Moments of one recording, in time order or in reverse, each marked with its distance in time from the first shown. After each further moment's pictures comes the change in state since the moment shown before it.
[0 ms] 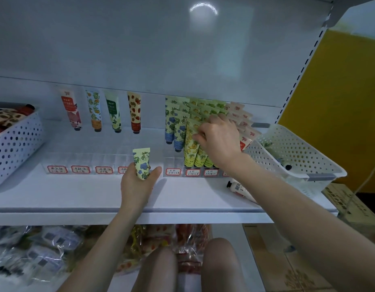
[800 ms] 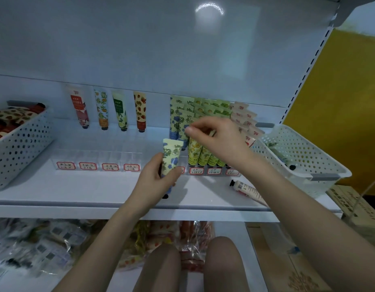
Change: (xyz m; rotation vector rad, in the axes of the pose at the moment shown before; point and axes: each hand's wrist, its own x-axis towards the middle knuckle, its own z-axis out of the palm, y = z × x) left_hand -0.031 0.049 -0.017 -0.118 -0.435 0.175; right_hand -0.009 -0.009 -0.026 0.712 -0.125 0.011
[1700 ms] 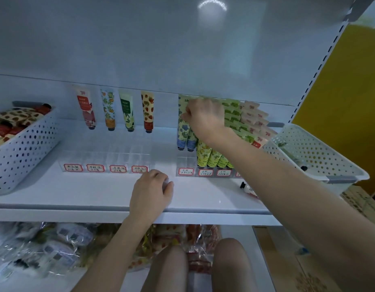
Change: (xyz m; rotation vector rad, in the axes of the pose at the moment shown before) left_hand 0.016 -0.078 -0.015 0.892 0.190 0.246; right_hand 0.079 0.001 0.044 -0.787 -0.031 0.067
